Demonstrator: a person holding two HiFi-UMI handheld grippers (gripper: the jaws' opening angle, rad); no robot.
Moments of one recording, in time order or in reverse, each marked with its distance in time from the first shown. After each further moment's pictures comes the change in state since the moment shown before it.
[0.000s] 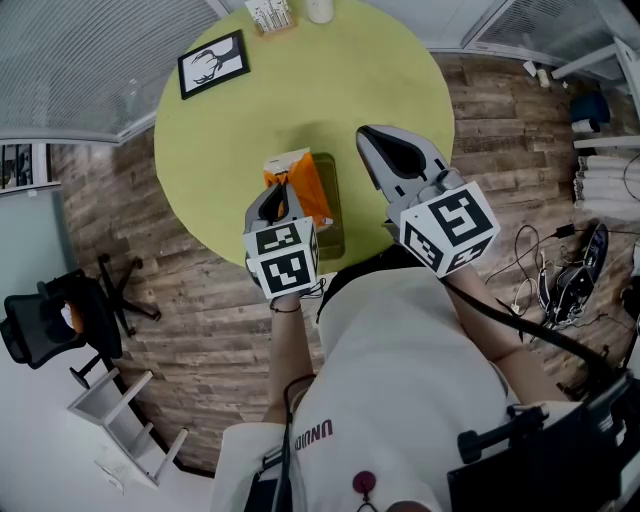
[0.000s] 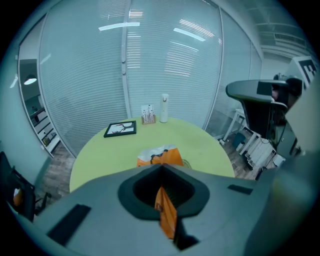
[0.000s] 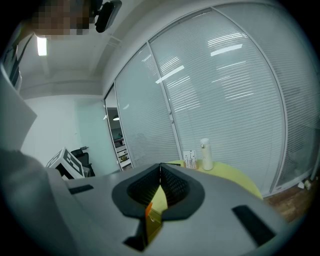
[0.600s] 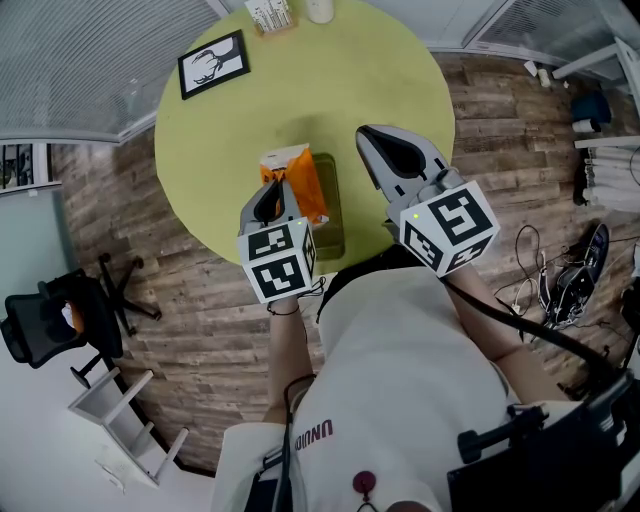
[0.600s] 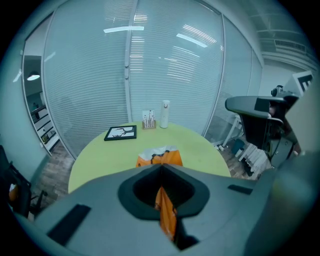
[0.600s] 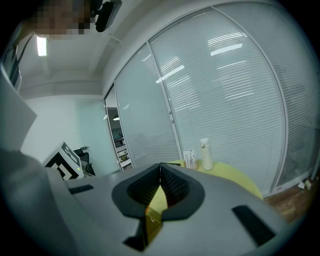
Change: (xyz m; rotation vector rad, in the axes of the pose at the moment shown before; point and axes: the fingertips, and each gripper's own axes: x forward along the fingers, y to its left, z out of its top) left arm -0.011 0.003 0.016 -0.037 -0.052 -0.012; right arm 0.001 0.000 -0.001 -0.001 0.002 0.003
